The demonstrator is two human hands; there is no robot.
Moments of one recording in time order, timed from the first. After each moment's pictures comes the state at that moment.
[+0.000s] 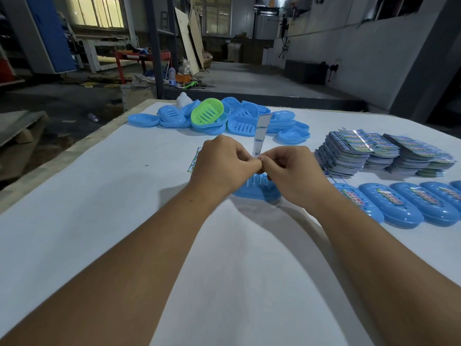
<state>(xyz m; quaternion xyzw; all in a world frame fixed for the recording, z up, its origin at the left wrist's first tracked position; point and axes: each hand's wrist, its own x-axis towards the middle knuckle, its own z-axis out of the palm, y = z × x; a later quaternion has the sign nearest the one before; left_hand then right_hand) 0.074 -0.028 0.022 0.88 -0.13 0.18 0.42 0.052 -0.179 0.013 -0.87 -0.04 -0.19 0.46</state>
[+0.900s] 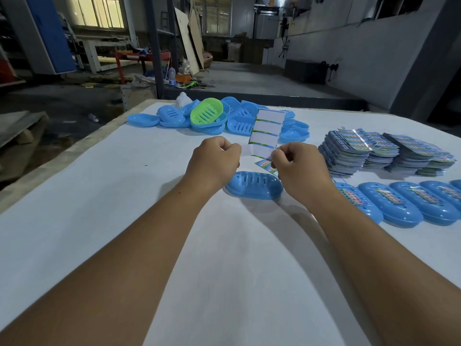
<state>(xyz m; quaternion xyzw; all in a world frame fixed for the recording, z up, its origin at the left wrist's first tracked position) 0.082 -0.023 0.023 0.85 -0.04 0.09 0.52 0.056 -0.185 0.013 -0.89 0.06 -0.25 0.39</state>
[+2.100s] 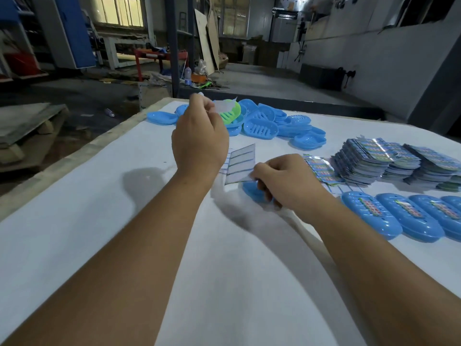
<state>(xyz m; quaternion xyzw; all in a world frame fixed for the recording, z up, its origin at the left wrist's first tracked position) 0.095 0.013 0.043 0.81 -0.01 0.42 0.40 0.040 -0.137 0.025 -0.85 0.00 -0.06 0.52</state>
